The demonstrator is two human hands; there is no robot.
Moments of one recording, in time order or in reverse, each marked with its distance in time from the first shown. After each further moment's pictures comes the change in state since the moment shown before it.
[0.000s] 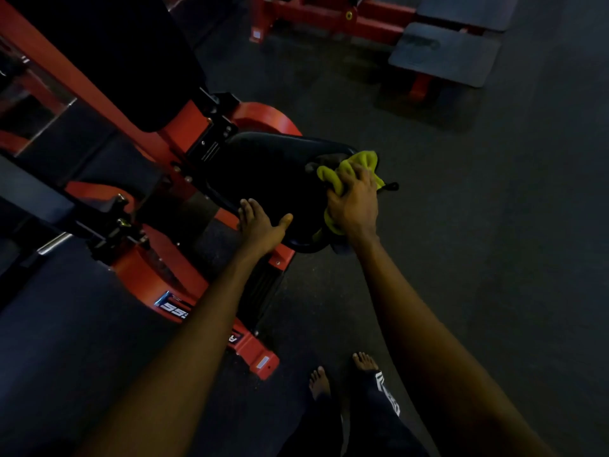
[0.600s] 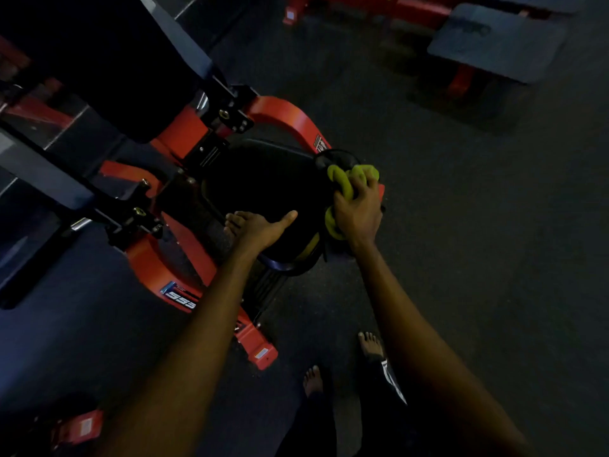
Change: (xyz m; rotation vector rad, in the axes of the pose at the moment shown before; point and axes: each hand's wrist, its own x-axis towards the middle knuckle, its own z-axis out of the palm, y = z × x) left_hand 0.024 0.061 0.001 -0.004 0.067 -0.390; right_hand 0.047 0.021 -0.021 0.326 -0.011 0.201
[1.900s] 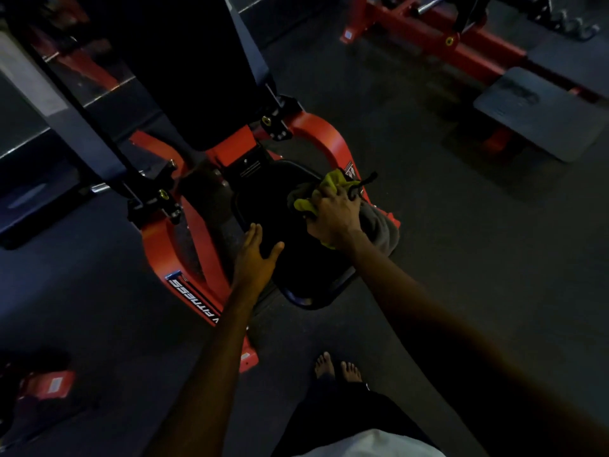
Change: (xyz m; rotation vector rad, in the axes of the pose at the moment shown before) left_hand 0.022 -0.065 0.000 -0.366 0.253 0.288; right_hand 0.052 -0.074 0.085 -0.862 -0.596 -0.638
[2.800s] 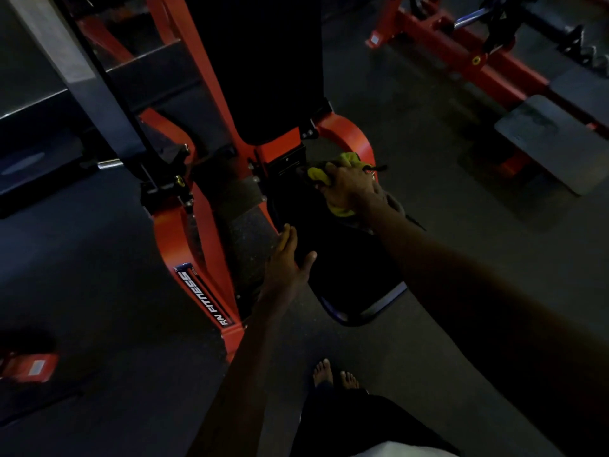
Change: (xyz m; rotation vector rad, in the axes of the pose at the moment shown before) left_hand 0.013 -0.036 -0.005 -0.050 -0.045 0.128; right_hand 0.126 -0.035 0.019 -0.039 -0.114 -0.051
